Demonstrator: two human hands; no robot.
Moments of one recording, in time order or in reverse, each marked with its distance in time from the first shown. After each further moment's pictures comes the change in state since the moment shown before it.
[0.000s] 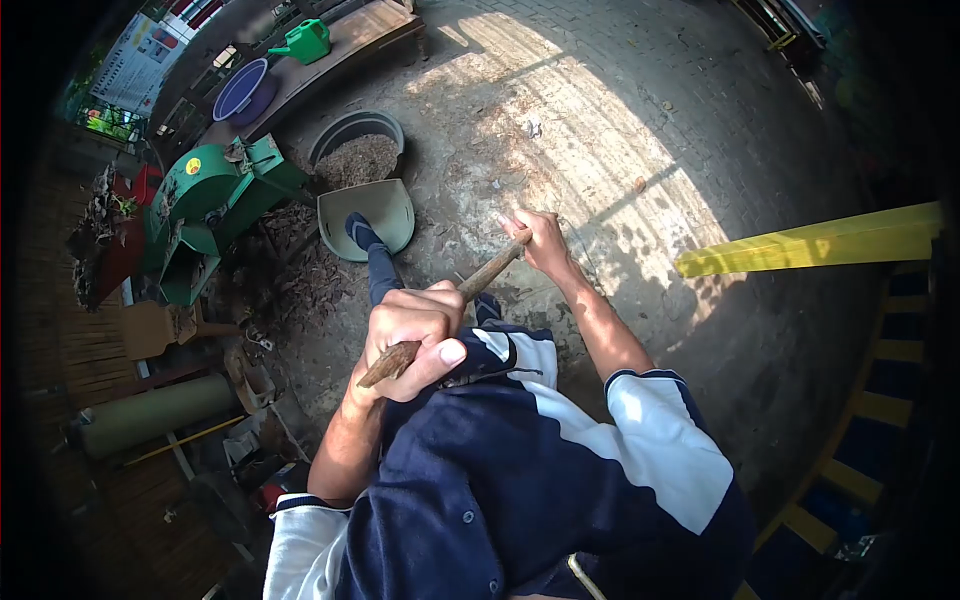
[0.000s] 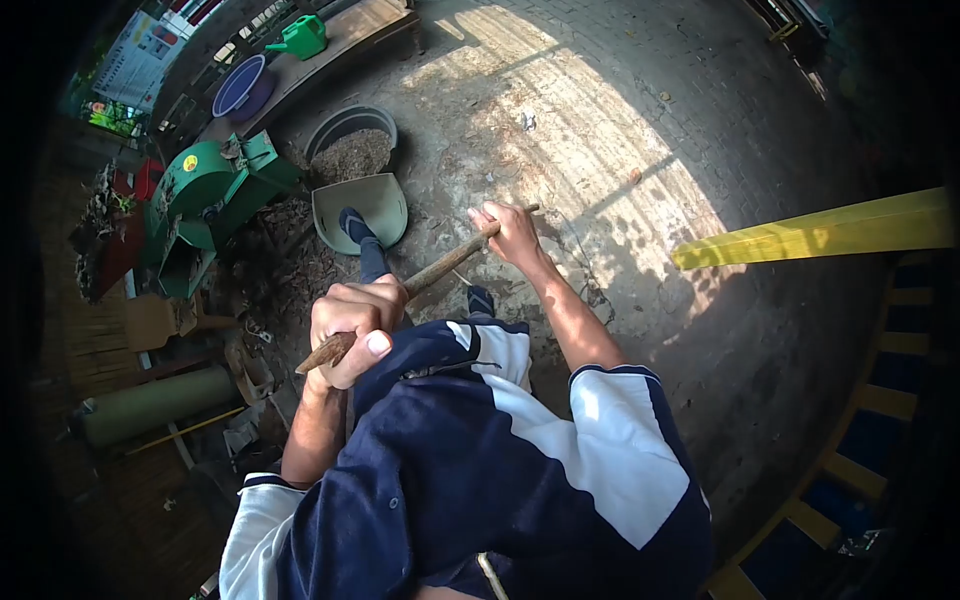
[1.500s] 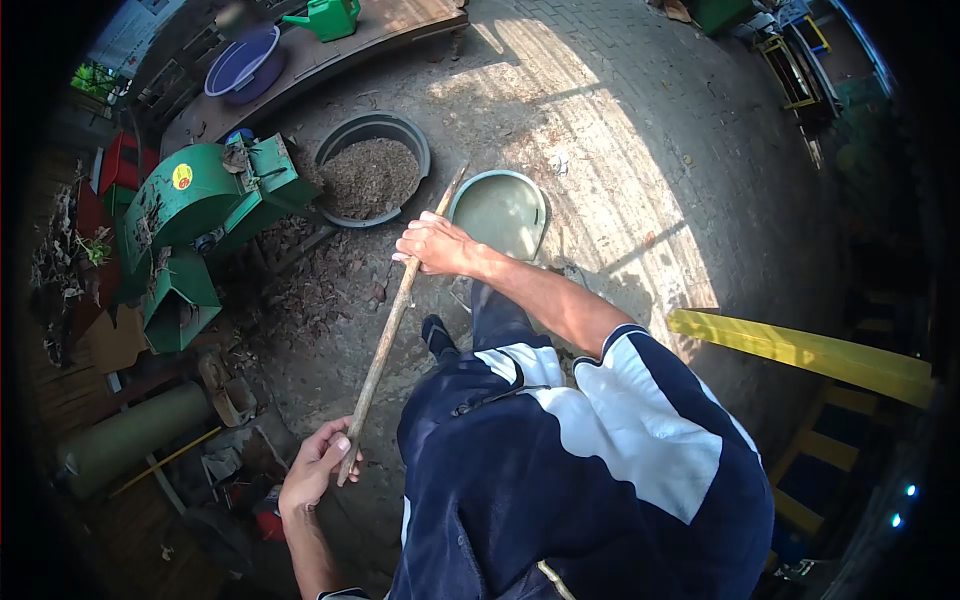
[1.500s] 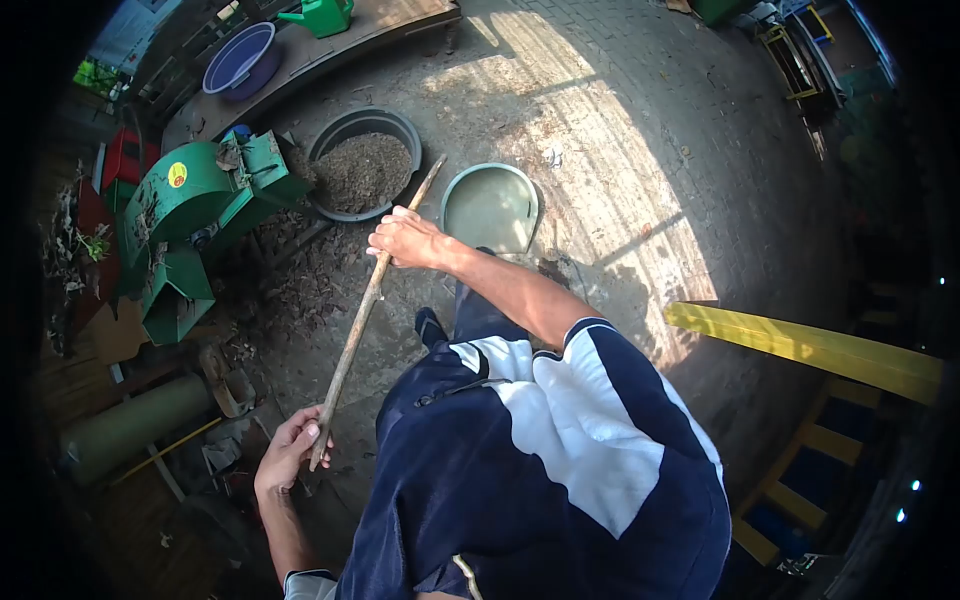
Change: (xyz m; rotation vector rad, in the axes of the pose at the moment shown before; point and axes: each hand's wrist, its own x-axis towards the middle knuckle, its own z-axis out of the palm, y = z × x) left_hand -0.173 0.010 -0.319 -0.403 0.685 -1.226; right_hand 0.326 -0.050 0.304 -0.178 -0.516 -0.674
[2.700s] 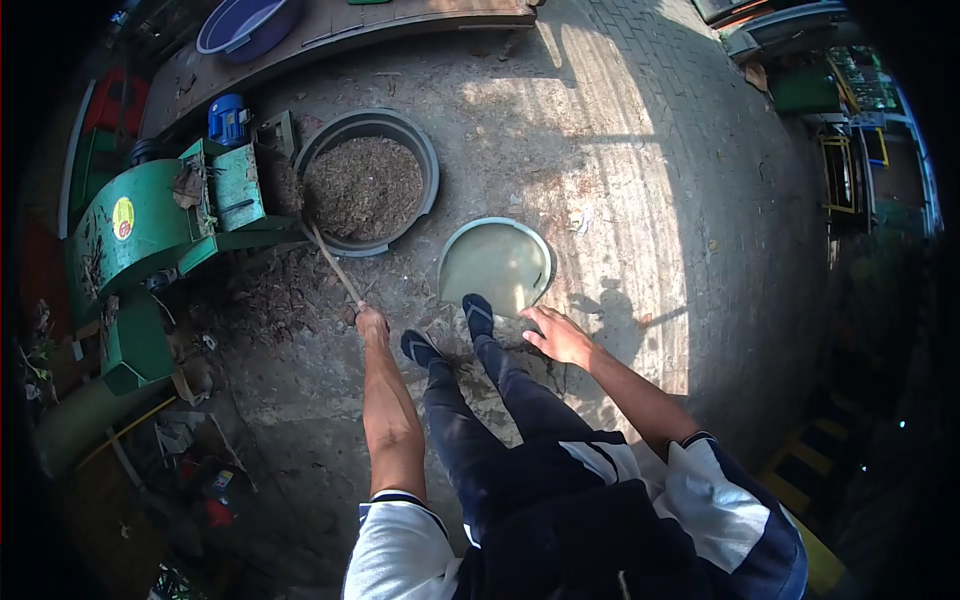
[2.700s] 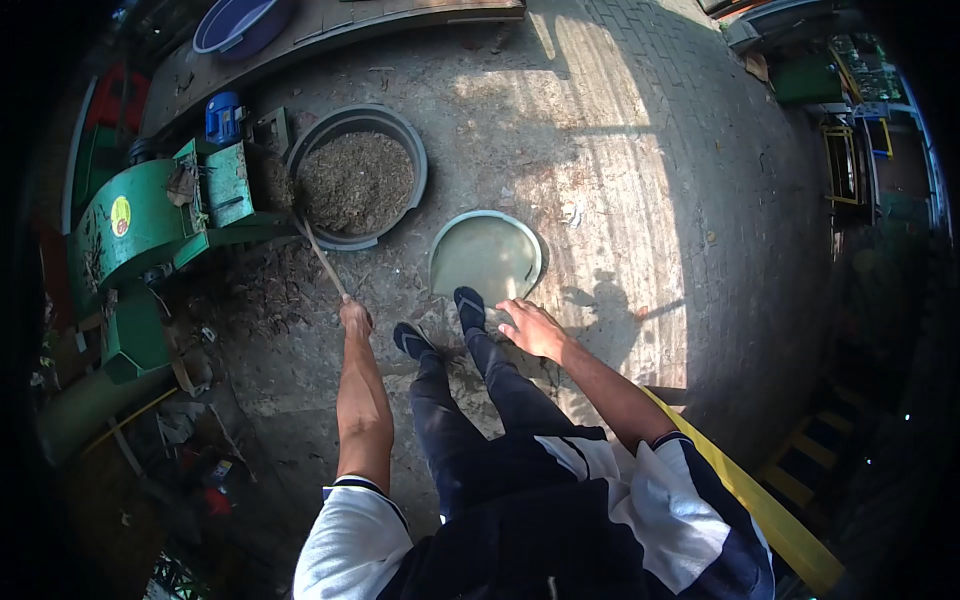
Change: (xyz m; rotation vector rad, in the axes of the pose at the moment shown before) left_hand 0.673 -0.054 -0.032 -0.275 1.160 -0.494; right_hand -0.125 0.288 -0.042 0.383 -0.666 0.773
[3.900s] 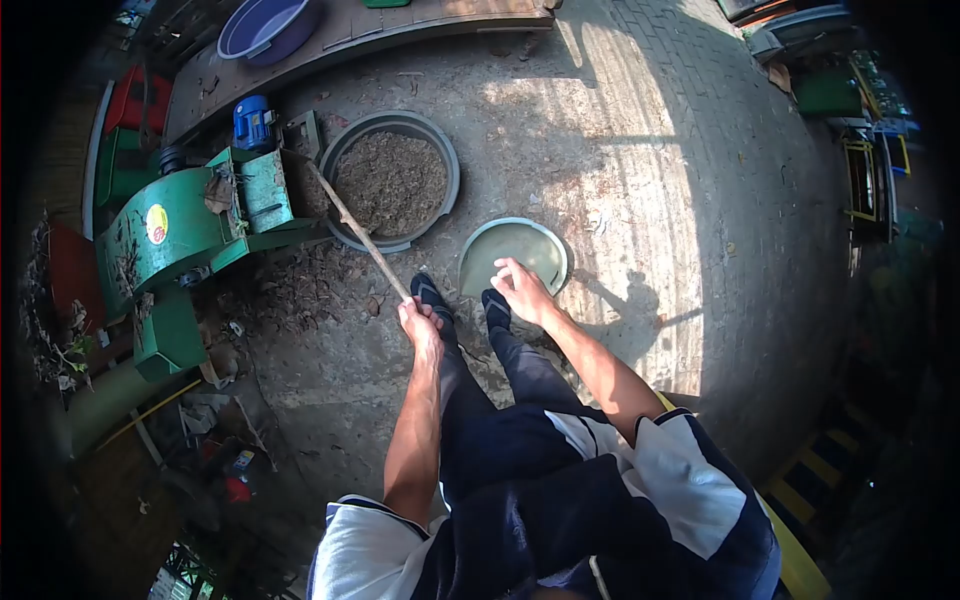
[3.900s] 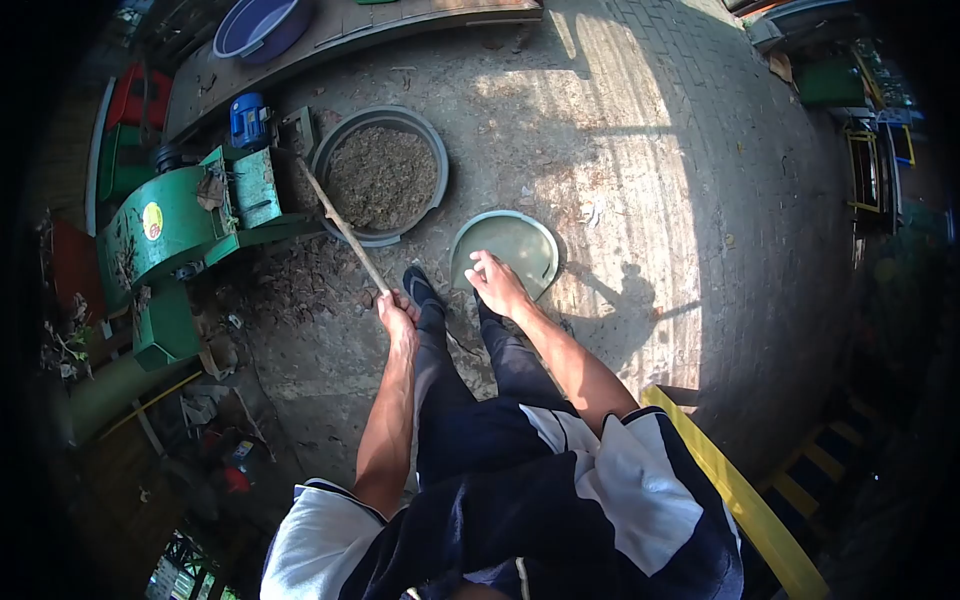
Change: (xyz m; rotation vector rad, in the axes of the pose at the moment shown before) left_hand -0.186 0.023 -0.026 -0.704 -0.491 0.204; right_hand 0.094 -0.060 -0.033 0.369 0.242 0.003
